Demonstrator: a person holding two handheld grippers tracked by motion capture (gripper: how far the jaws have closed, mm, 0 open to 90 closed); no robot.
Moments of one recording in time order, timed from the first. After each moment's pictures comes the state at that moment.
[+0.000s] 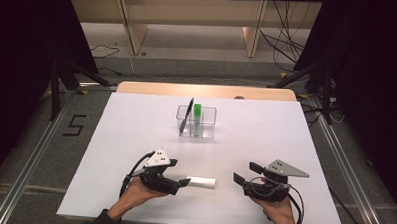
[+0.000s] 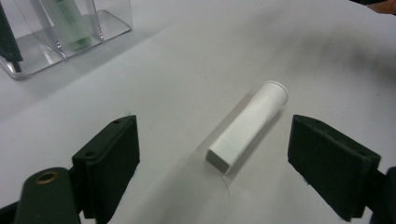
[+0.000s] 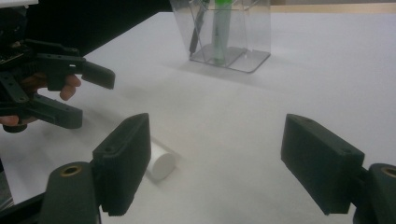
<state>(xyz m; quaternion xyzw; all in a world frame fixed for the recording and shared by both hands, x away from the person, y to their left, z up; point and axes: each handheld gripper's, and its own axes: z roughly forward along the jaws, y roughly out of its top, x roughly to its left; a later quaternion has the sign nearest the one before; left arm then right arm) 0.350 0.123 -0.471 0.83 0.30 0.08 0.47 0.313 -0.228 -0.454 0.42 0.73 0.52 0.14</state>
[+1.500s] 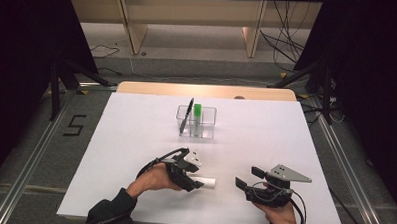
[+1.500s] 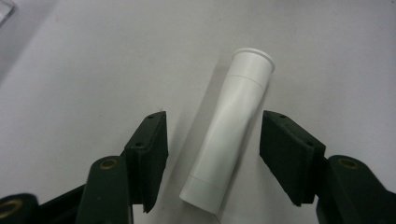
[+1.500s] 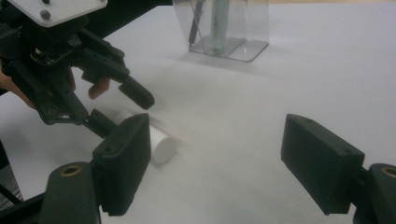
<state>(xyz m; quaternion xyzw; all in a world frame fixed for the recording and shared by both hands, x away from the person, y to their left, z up) 0.381 0.056 -0.466 0.94 0.16 0.03 0.31 0.302 -0.232 -0.457 0.43 0.73 0.51 0.14</state>
